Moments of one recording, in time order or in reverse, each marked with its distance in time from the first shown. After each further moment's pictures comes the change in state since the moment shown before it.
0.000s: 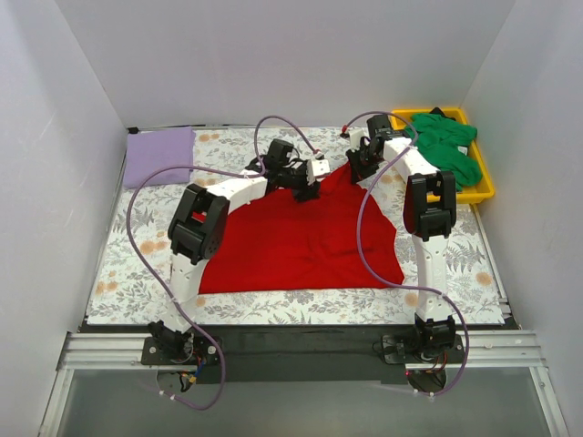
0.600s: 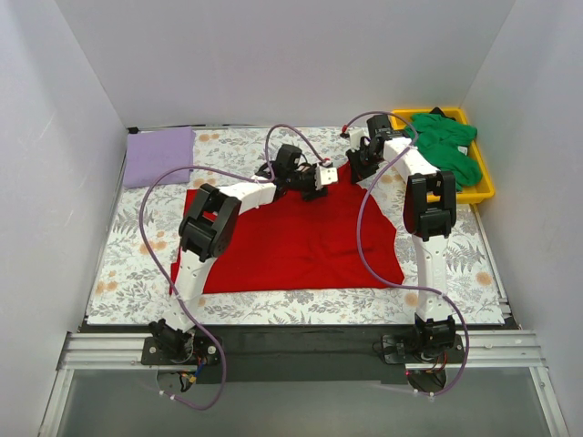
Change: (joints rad) left arm -0.043 0.117 0.017 0.201 -0.028 0.097; right arm 0.000 0.000 -0.001 0.000 0.000 0.002
